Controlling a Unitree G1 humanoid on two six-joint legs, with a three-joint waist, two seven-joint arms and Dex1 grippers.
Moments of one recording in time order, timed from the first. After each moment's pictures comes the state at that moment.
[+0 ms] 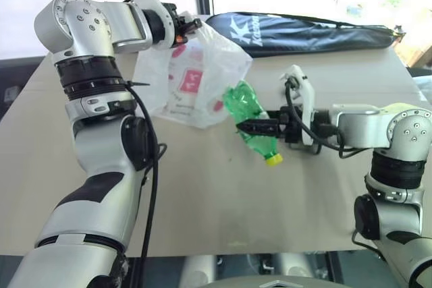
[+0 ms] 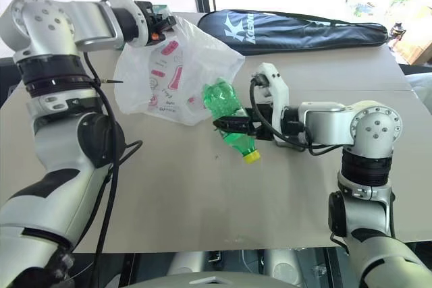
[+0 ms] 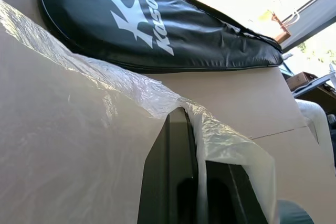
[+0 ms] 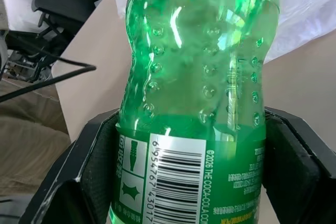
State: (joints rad) left arm -1.41 0.41 0.43 0.48 -0.47 1.41 -0.16; right arm -0.76 -0.35 -0.12 -0.24 1.60 1.51 -0.24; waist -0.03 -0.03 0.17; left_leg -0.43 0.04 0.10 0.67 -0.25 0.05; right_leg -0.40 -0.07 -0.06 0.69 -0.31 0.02
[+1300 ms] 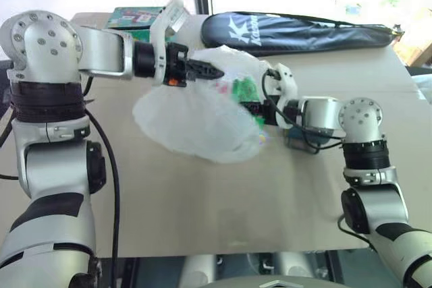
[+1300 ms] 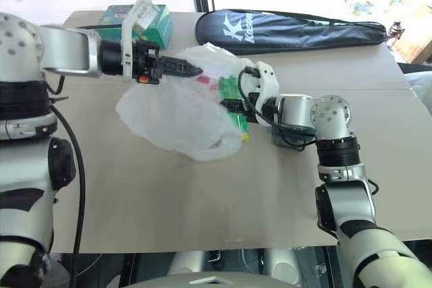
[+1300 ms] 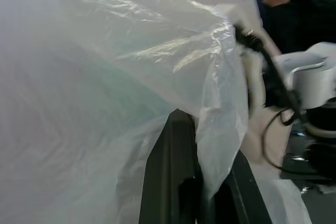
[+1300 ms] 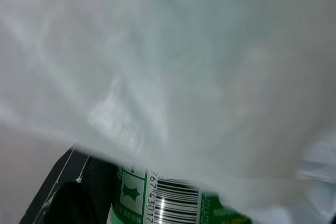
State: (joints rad) left arm -1.25 0.75 0.05 0.28 -1.18 1.61 -0.40; right arm -0.87 -0.23 -0.05 0.13 1.22 1.29 -0.19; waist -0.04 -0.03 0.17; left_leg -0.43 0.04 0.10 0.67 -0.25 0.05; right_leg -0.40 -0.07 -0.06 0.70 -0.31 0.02
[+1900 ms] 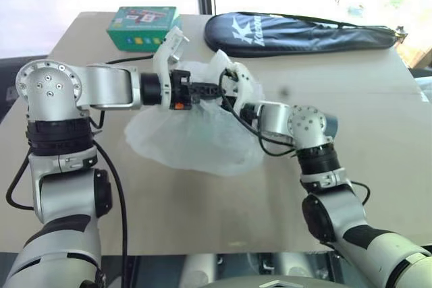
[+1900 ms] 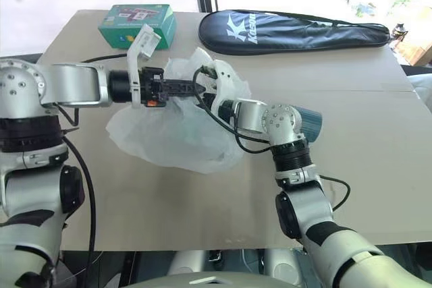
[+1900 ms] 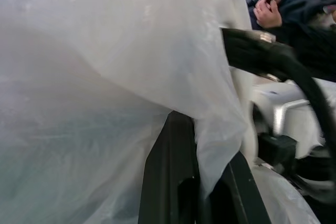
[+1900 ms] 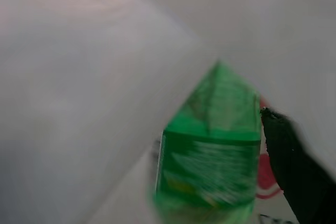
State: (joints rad) left arm -0.95 0.71 0.16 0.11 -1.58 1.53 0.11; right arm -0.87 -0.01 0.03 0.13 0.93 1.11 0.03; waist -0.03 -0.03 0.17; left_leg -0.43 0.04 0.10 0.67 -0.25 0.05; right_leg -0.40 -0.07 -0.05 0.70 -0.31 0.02
